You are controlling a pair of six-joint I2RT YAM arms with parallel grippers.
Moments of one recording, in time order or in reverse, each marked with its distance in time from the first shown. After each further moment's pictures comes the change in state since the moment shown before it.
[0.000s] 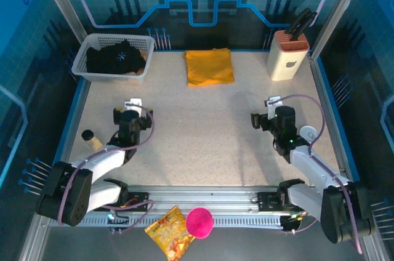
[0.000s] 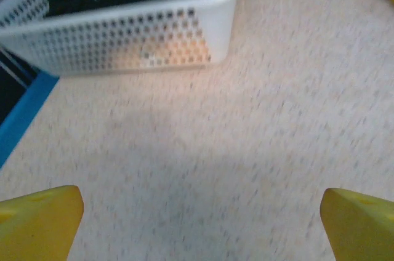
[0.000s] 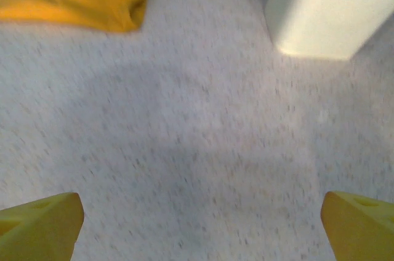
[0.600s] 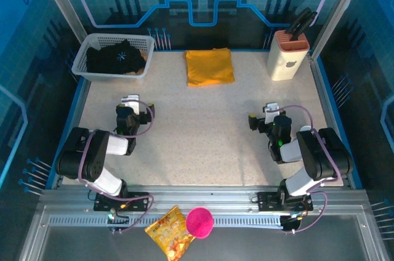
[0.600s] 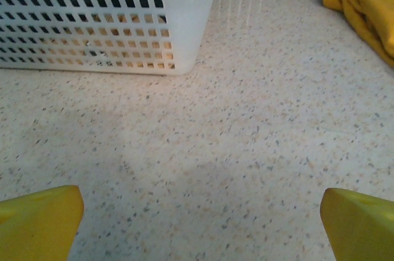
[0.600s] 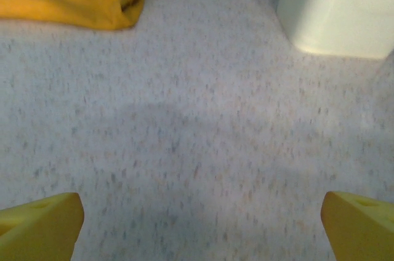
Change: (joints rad) left arm 0.153 0.376 0.050 0.407 0.309 -0.088; right arm -0.076 0.533 -0.134 0.826 -0.119 -0.023
